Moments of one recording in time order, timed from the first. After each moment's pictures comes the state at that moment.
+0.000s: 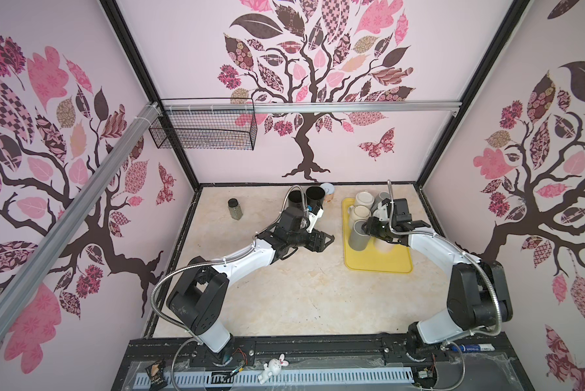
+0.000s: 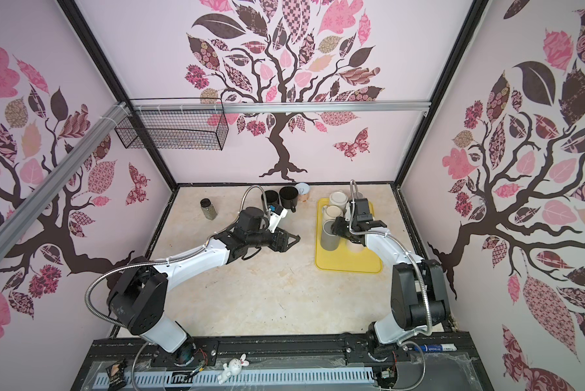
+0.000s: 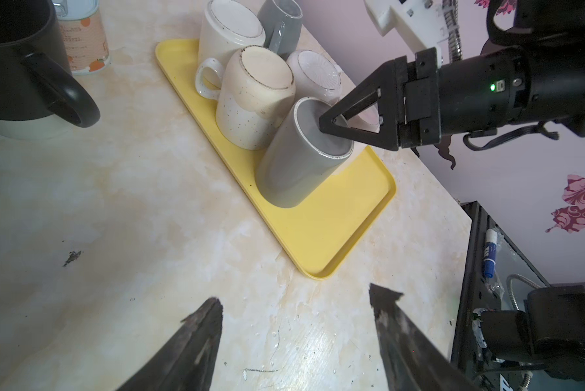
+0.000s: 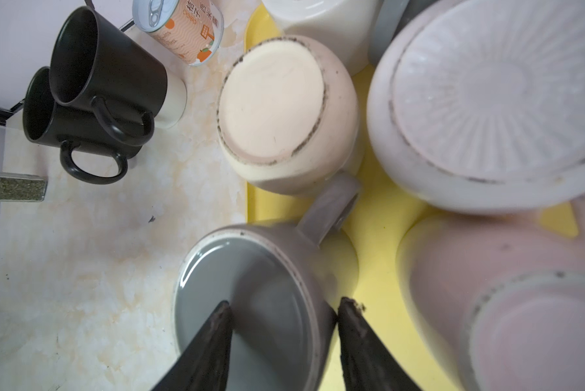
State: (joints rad) left arm -0.65 1.63 1.07 0.01 0.43 -0.28; right arm 0.14 1.51 0.99 -0.34 -0.22 0.47
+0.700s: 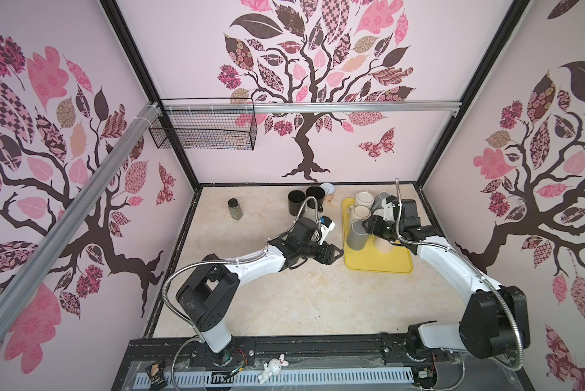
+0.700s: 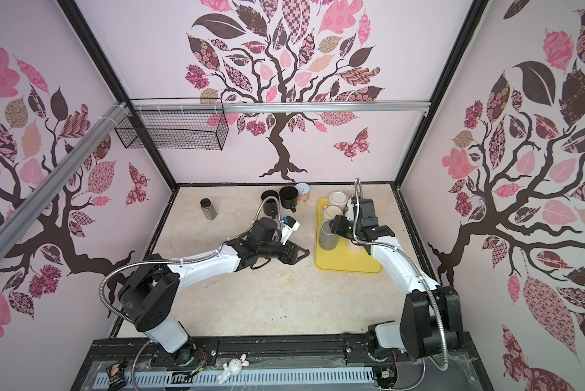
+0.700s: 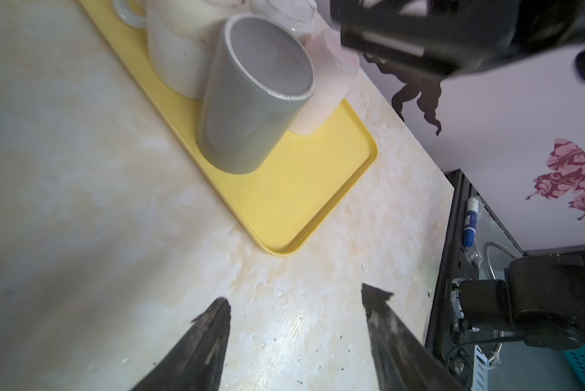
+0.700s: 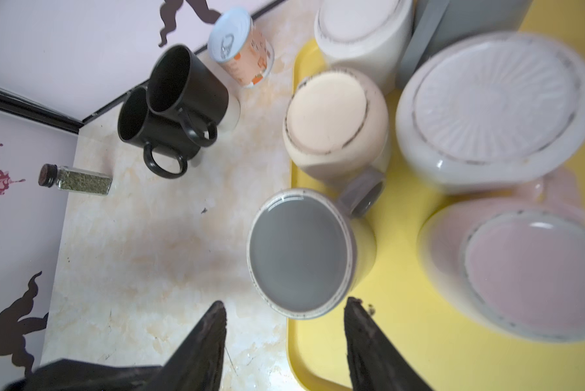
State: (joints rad) left arm -0.79 1.71 1.05 0.03 0.42 -0.33; right arm 0.15 1.36 1.03 -0.39 -0.22 0.47
